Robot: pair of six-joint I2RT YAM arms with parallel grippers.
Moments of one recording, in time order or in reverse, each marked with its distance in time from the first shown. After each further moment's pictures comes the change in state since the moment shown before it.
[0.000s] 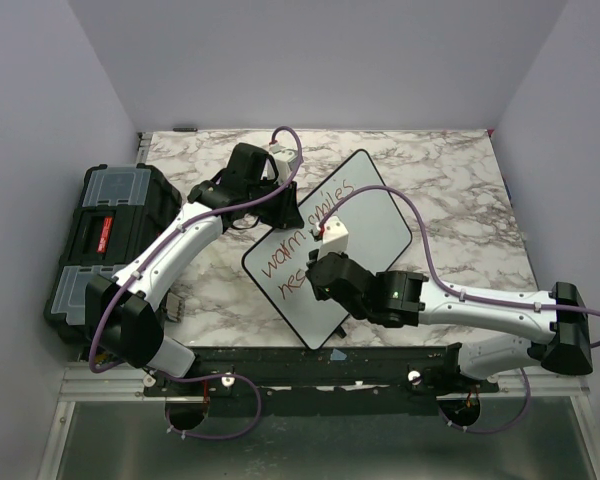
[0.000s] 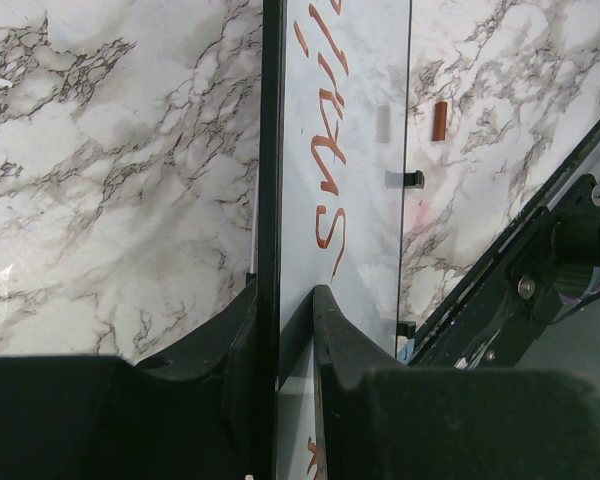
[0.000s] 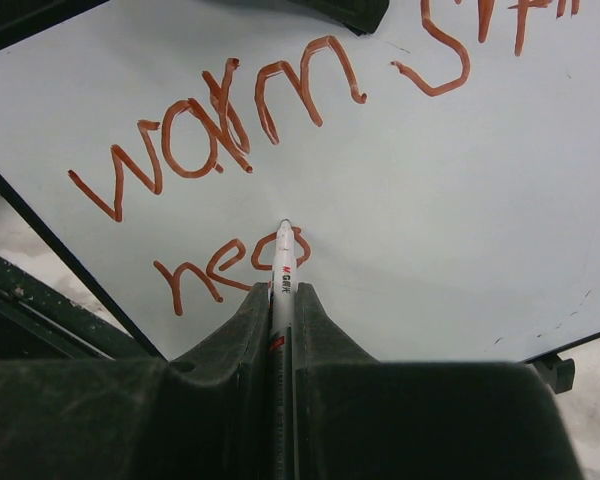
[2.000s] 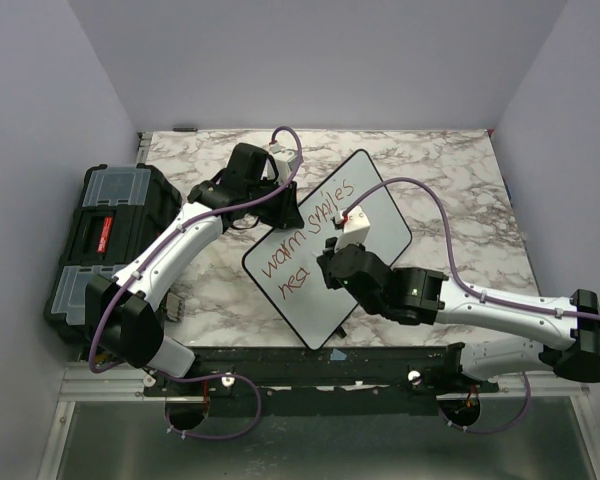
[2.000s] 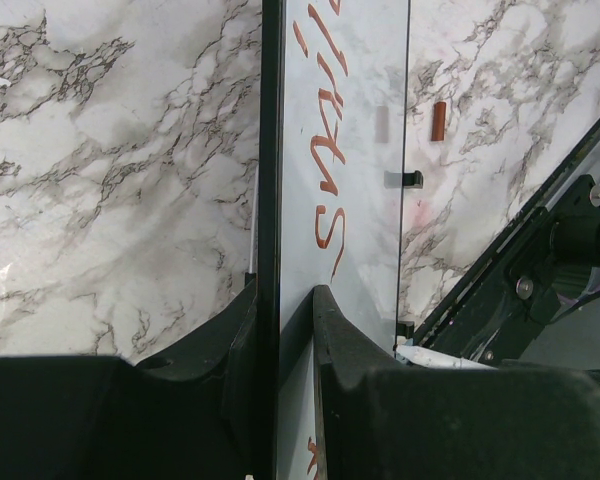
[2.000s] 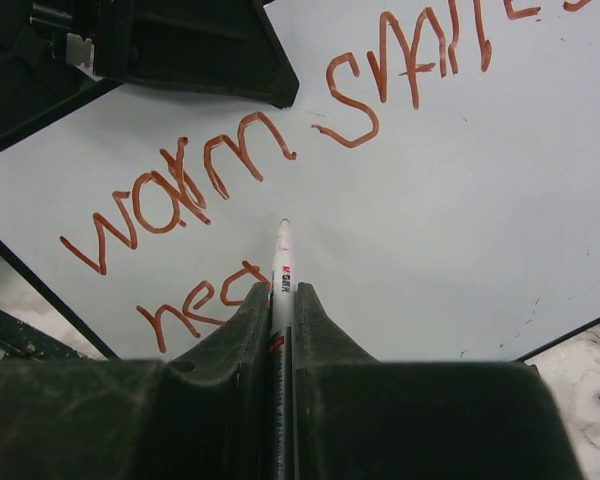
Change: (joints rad) left arm 0.000 0.000 0.000 0.000 0.000 -0.003; right arm -0.029 -0.092 -0.019 0.009 0.074 0.008
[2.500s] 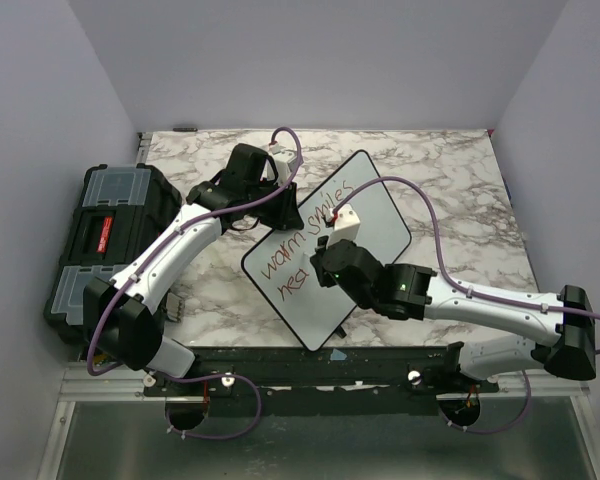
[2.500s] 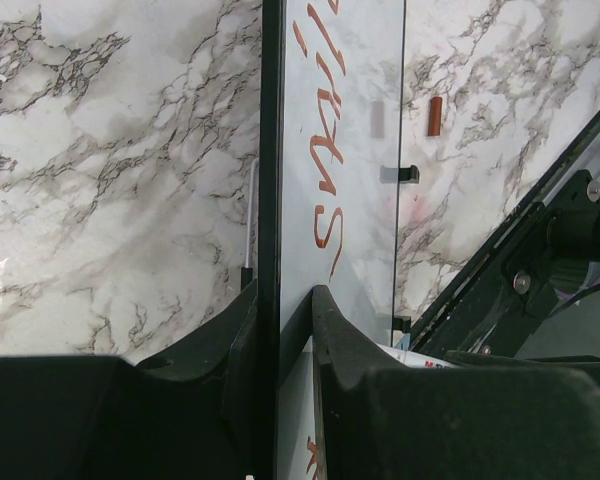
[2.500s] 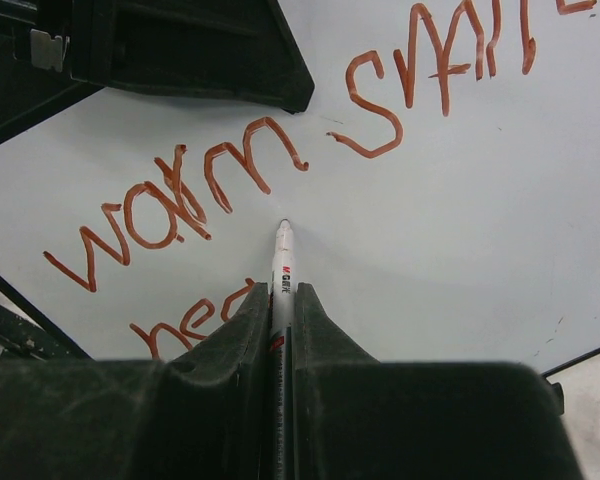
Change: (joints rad) left arm -0.005 -0.015 0.000 -0.014 0.000 0.000; right arm -0.035 0.055 0.001 0.057 -0.071 -0.024
